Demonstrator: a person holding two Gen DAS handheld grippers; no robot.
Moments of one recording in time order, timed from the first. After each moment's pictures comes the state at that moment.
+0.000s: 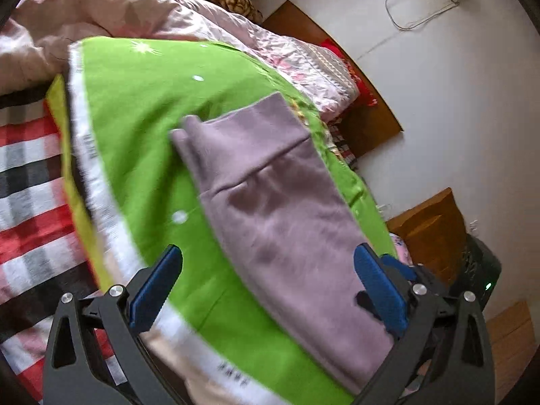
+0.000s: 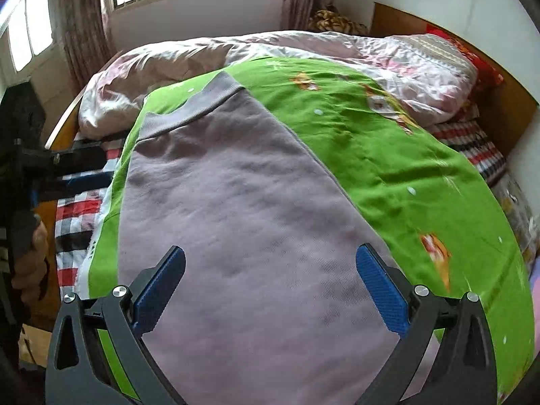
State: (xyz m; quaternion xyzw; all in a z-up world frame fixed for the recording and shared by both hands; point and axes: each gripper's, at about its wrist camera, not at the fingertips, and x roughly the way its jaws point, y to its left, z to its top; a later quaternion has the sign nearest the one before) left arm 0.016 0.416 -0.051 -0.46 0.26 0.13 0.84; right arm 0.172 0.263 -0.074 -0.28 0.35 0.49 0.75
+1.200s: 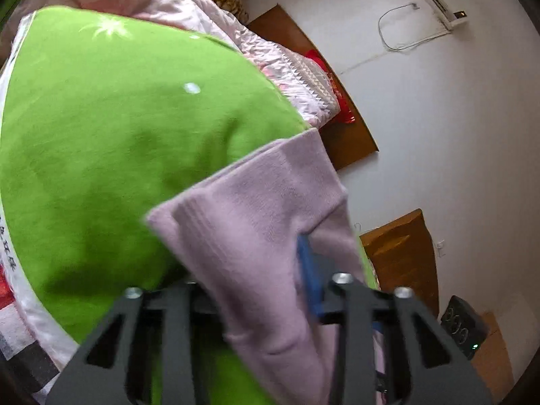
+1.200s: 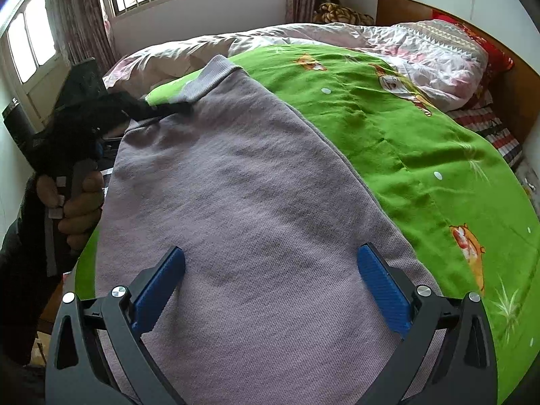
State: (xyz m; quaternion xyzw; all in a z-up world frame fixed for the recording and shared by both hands) left arm 0.074 0.496 -0.103 -0.50 0.20 0.06 0.84; right arm 0.186 0.258 -0.092 -0.25 0.37 0.51 0.74
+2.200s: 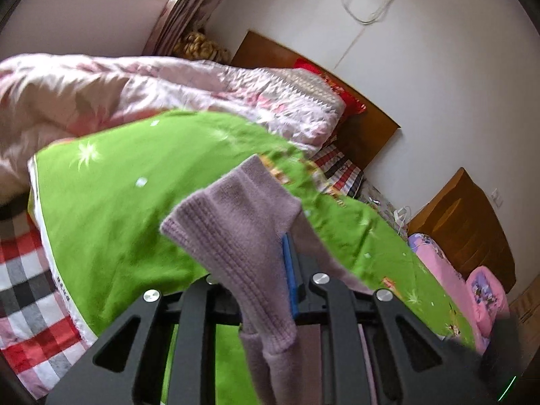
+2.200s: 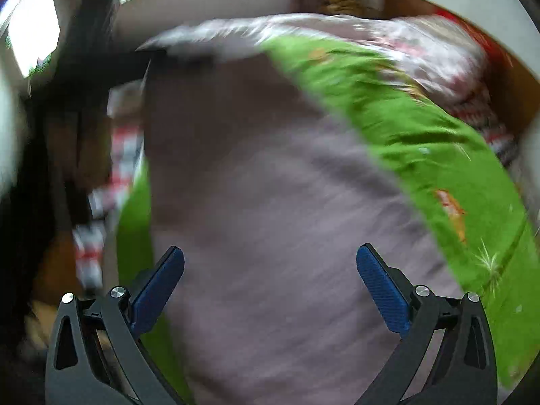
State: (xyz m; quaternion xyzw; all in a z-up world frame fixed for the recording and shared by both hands) left arm 0.080 0.429 0.006 -0.31 0.23 0.17 0.91; right arm 0.117 0.228 -0.095 -0.34 0.35 0.48 0.73
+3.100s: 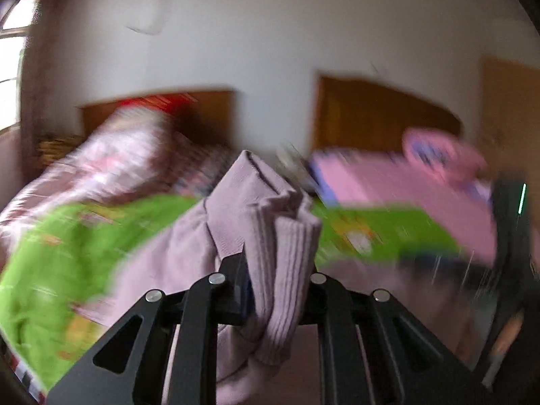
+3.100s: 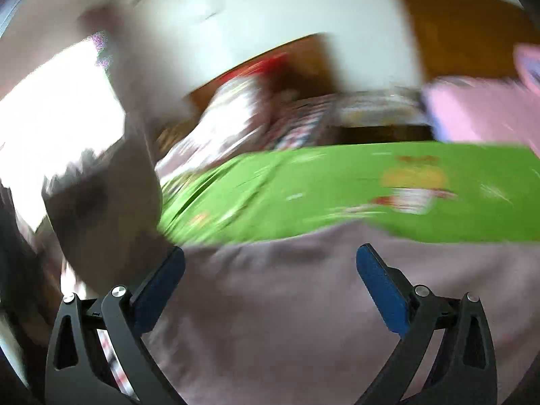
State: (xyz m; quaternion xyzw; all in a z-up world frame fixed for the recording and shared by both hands) left arm 0.153 0.023 0.077 -0.01 0.27 -0.07 0.96; right arm 0.188 -0.183 -0.023 0.17 0.31 0.23 0.91
